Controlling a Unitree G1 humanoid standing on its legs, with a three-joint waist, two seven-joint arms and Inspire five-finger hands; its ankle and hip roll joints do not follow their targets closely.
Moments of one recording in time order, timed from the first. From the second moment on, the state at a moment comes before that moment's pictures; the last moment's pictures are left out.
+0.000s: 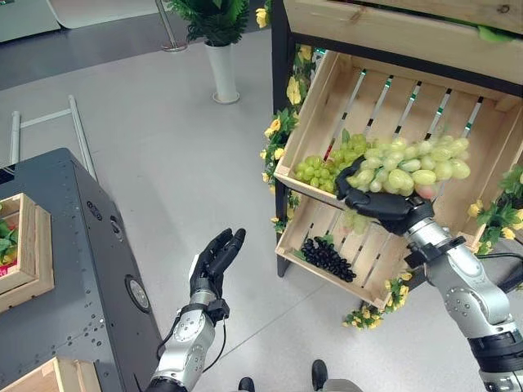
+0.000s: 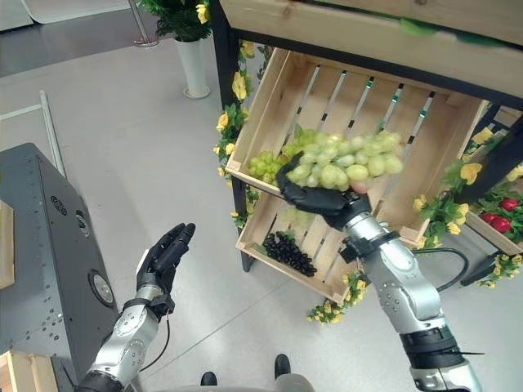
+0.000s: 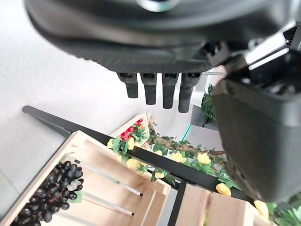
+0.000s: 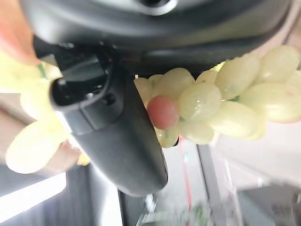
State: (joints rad) left arm 0.03 0.30 -0.23 0.29 -0.60 -0.16 0.19; right arm -0.25 -0.67 0.04 0.00 0.89 0.09 0.19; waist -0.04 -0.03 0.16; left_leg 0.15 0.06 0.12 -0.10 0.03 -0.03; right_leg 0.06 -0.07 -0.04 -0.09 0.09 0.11
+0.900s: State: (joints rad) left arm -0.02 0.37 -0.33 0.31 -0.66 -0.15 0.24; right arm -0.88 -0.90 0.27 1.07 0.58 0.39 0.15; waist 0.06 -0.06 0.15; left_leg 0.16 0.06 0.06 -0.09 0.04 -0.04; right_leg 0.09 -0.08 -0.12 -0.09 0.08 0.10
